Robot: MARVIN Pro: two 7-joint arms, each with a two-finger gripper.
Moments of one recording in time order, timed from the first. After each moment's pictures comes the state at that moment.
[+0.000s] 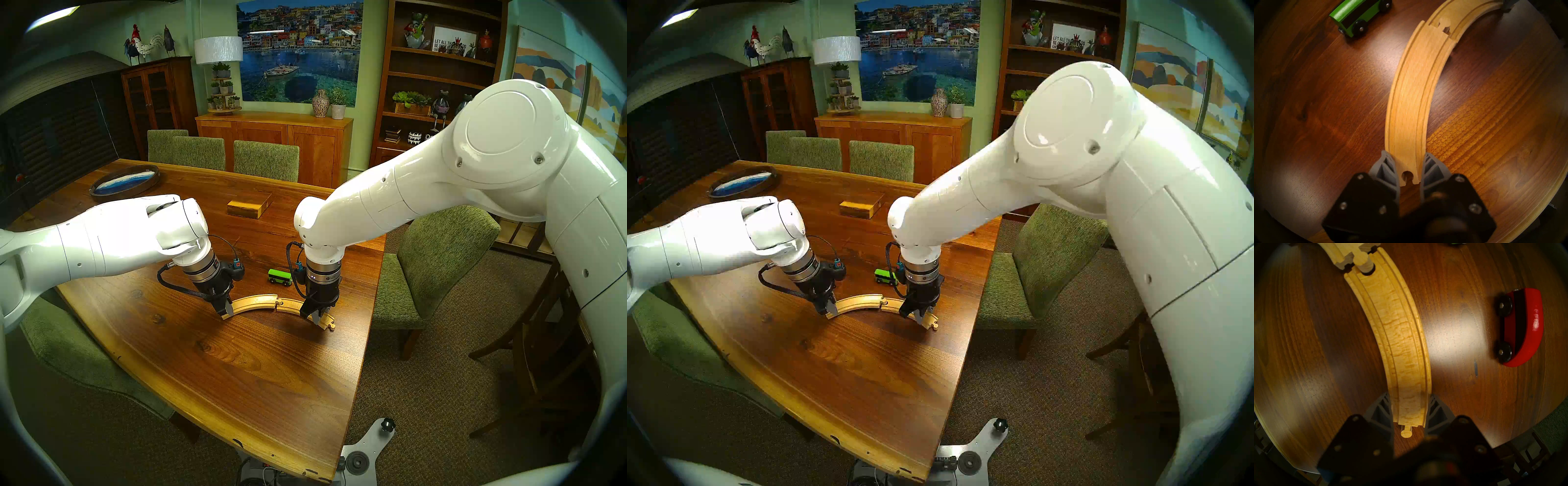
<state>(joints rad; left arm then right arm) 0.18 -0.64 0.15 -1.48 -0.59 0.83 -0.83 0.29 -1.66 -1.03 -1.19 2.21 0.84 0.17</state>
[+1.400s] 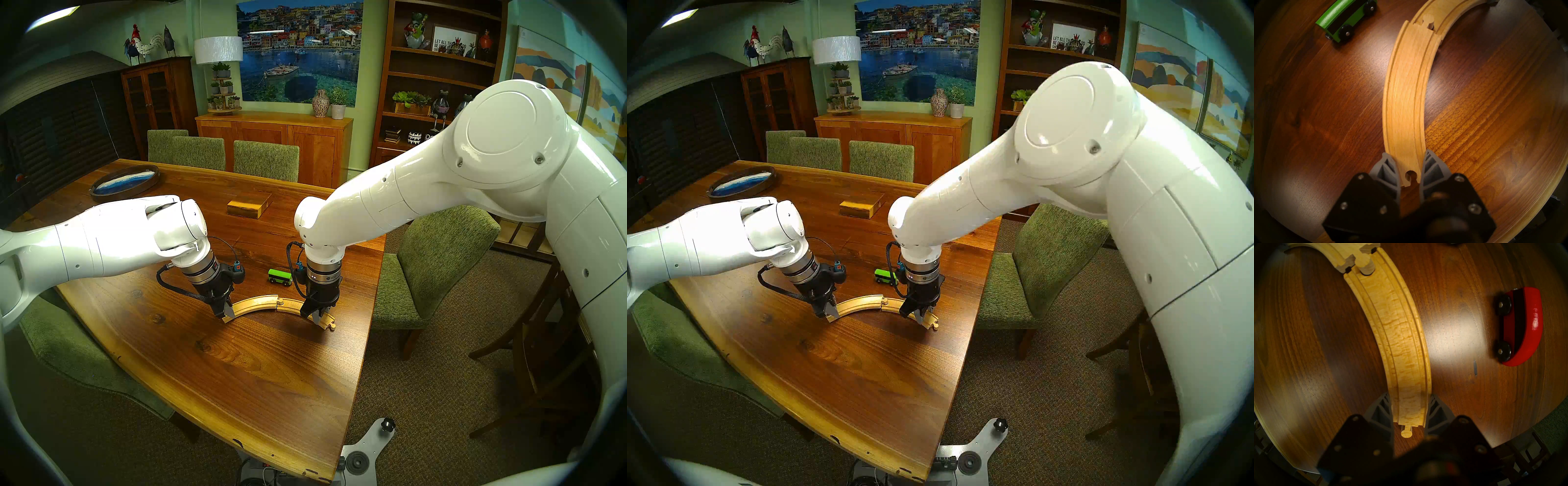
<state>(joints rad) 0.17 -0.63 0.17 -1.49 -0.55 0.78 -0.87 0.29 -1.66 -1.03 -1.19 2.21 0.84 0.17</state>
